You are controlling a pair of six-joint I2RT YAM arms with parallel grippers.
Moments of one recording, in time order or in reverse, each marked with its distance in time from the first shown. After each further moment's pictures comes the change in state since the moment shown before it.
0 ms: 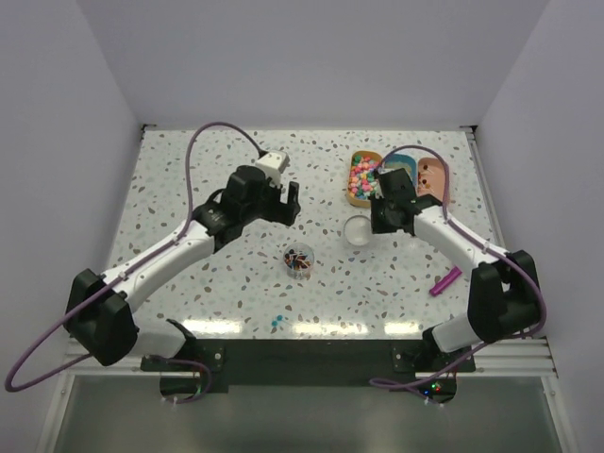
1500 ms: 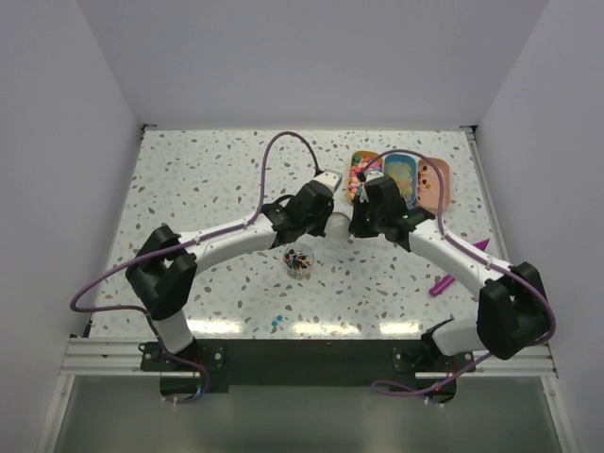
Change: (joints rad) left arm -0.269 0.407 0.235 -0.050 -0.192 -0.111; right arm 0.163 -0.082 -0.062 0.161 -0.034 0.127
